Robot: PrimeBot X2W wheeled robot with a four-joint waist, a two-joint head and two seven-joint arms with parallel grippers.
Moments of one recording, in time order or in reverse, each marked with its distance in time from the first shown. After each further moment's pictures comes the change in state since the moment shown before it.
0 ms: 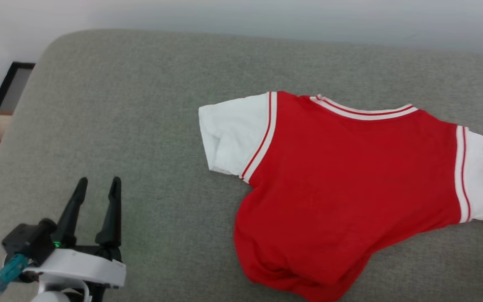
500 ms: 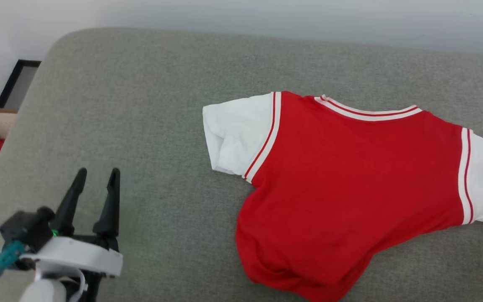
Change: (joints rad) left arm -0.047 0.026 -0.023 0.046 -0.025 -0.005 -0.005; right arm -0.083 0.007 -0.027 0.153 -0.082 0.000 -0.029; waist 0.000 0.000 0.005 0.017
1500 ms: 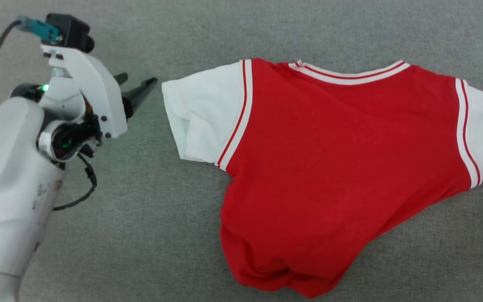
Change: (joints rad) left arm -0.836 0.218 -0.497 0.429 -0.455 -0.005 0.739; right arm -0.104 0.016 0.119 -0.086 0.100 0.000 -0.041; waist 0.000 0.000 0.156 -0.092
